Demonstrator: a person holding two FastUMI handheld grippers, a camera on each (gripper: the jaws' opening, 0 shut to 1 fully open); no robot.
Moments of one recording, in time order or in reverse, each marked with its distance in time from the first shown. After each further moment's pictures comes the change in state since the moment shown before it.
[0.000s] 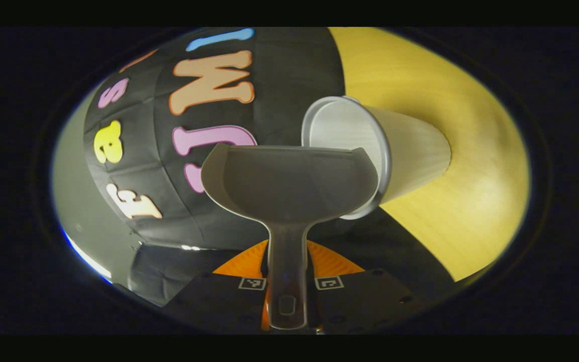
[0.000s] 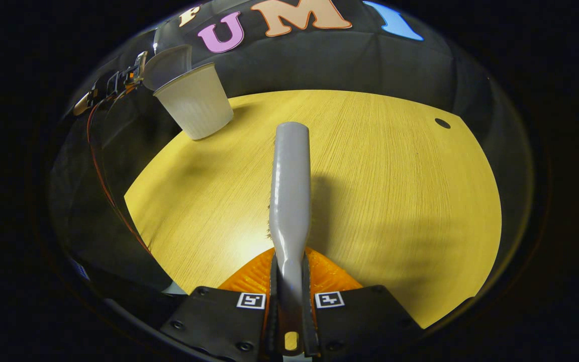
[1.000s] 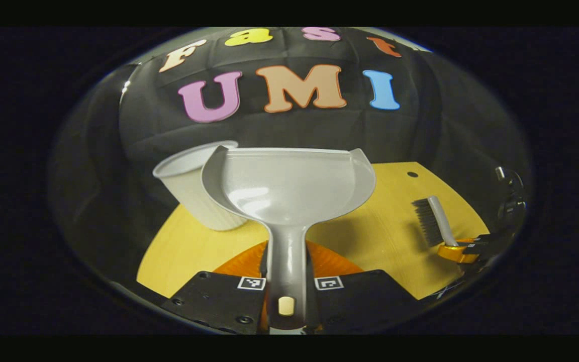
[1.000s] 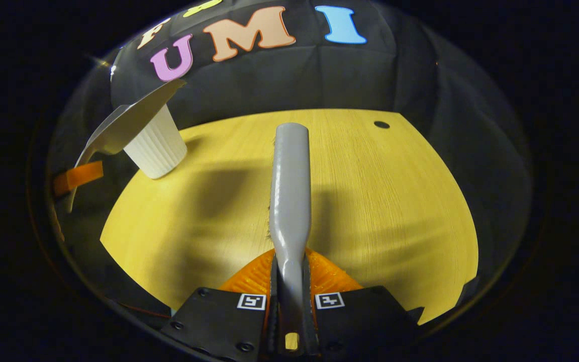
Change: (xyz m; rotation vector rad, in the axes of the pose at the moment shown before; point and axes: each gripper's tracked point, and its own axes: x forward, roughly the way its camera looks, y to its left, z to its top) left arm -0.165 -0.220 0.204 -1.211 -0.108 -0.627; right arm -0.019 -0.011 -0.004 0.231 -0.070 -0.236
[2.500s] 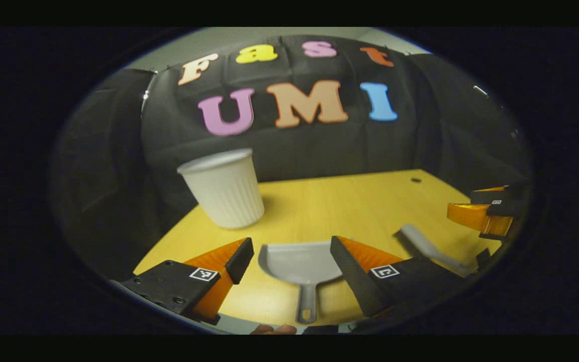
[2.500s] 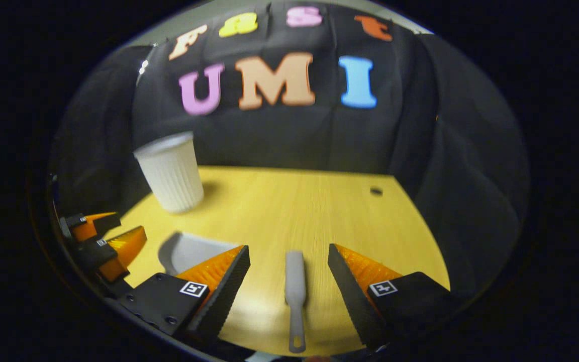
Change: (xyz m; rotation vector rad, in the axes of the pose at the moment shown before) left arm -0.084 0.016 0.147 0.037 -0.425 0.076; right arm -0.171 0.032 0.175 -0.090 -0.602 -0.018
